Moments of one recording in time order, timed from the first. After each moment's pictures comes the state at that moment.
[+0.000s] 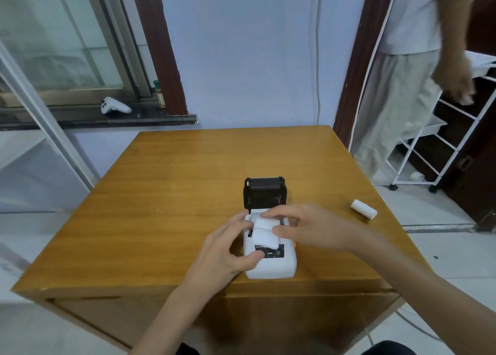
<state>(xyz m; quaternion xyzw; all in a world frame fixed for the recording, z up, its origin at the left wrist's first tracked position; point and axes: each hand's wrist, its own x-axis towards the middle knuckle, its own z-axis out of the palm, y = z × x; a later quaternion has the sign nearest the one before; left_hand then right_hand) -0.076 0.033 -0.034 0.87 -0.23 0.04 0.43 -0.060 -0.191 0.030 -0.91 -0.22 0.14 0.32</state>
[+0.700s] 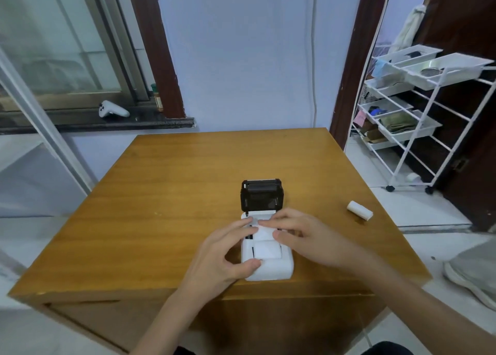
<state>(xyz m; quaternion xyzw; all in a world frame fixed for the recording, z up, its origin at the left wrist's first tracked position) -0.079 0.038 -0.038 0.87 -0.27 0.08 0.41 -0.076 -0.192 0.007 -0.89 -0.20 0.11 0.40</state>
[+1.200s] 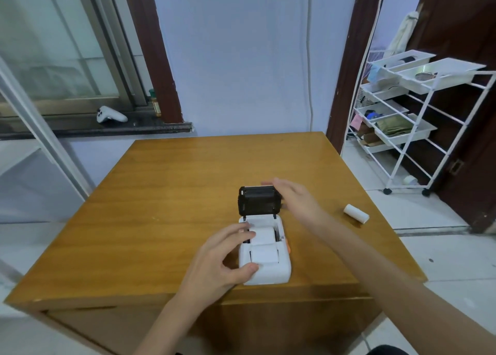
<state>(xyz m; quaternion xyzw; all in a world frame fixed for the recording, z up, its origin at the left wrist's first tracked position) -0.082 0.038 -0.038 0.87 -0.27 0.10 0.41 -0.041 -0.173 0.034 -0.79 -0.06 0.04 0.61</state>
